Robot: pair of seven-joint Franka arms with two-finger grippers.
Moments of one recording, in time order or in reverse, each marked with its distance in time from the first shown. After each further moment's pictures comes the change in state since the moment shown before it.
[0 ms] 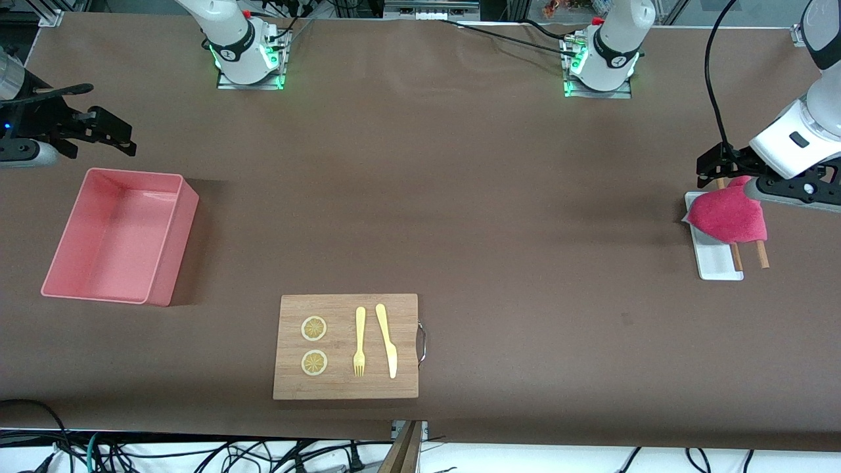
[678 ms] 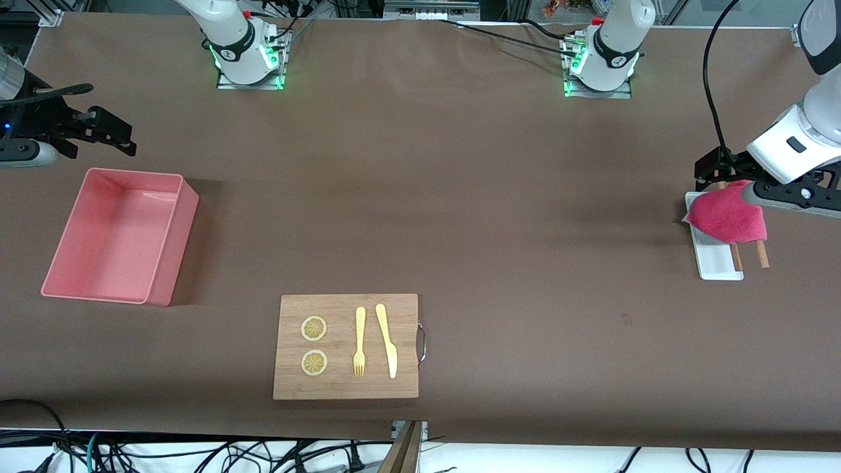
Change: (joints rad) left arm 0.001 0.015 -0.002 0.016 0.000 0.000 0.000; right arm 0.000 0.000 0.000 0.000 0.000 0.000 0.000
